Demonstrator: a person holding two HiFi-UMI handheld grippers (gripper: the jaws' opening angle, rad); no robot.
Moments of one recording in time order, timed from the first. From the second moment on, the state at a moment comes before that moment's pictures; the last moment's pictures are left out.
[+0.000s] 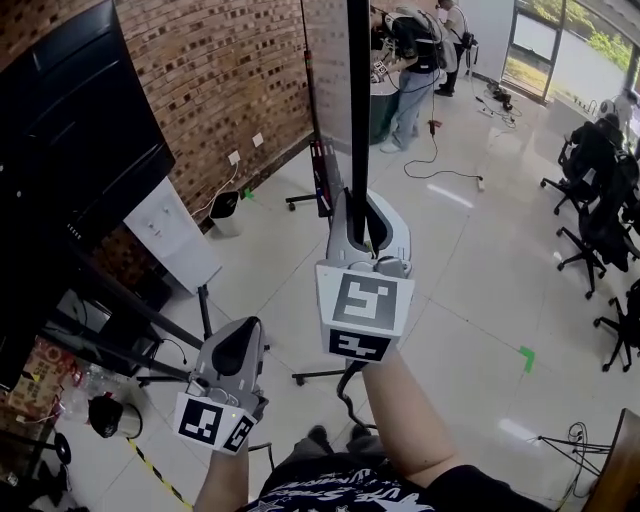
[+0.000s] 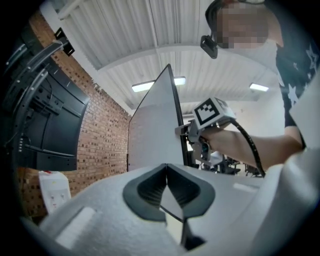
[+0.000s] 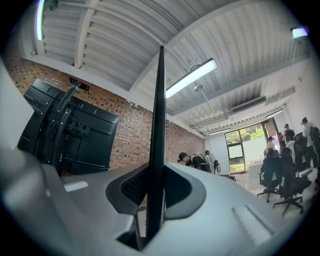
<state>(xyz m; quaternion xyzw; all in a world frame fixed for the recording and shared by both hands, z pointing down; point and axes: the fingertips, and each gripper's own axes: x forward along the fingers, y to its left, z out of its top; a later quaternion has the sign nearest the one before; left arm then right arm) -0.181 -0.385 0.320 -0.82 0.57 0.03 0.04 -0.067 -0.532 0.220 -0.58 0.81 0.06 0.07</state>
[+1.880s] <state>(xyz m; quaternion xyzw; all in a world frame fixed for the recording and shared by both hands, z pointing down) -0.073 -0.259 0.252 -0.85 0.52 0.05 0.08 0.004 -0.288 0.217 -0.59 0.80 0.09 0.08</state>
